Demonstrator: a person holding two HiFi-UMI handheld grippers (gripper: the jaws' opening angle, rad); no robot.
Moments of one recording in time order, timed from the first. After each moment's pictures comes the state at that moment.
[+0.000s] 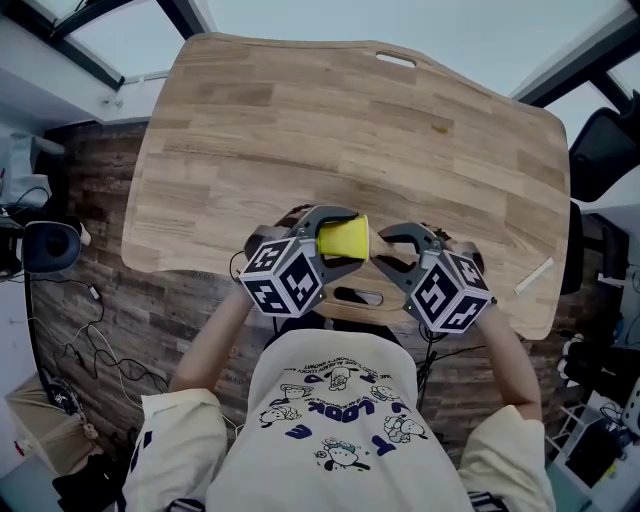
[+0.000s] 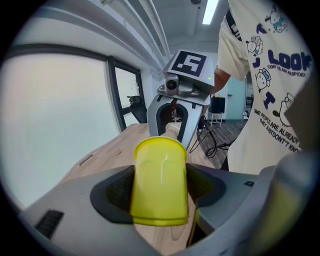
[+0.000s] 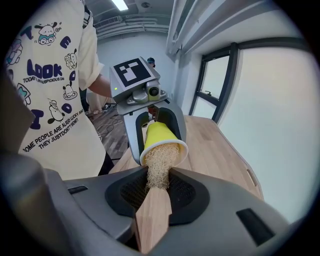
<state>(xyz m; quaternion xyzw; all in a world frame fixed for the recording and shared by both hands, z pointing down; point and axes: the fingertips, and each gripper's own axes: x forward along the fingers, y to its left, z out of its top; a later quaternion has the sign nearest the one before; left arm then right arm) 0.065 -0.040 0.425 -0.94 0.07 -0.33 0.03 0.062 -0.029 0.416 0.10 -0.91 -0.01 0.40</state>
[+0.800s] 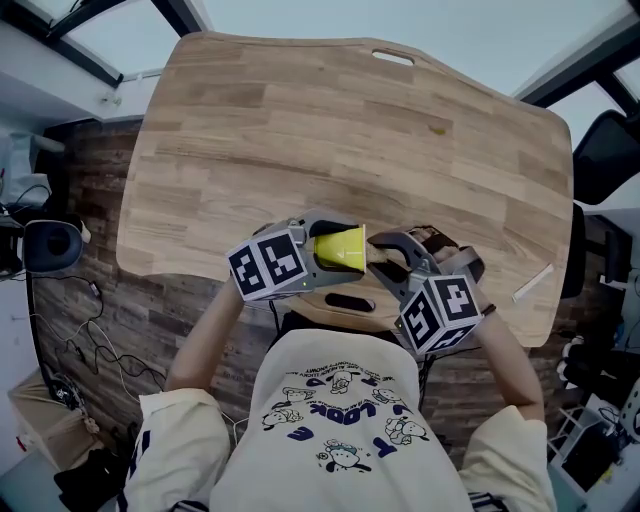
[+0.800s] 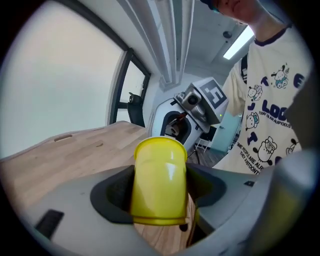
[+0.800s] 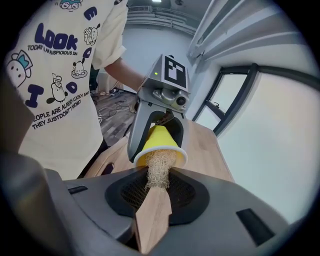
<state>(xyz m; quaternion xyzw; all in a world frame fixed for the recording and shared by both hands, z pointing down) 0.082 -0.037 0.423 -0.95 0.00 -0.27 -0.14 0.068 -0.036 0.417 0.07 -0.89 -0.14 0.42</state>
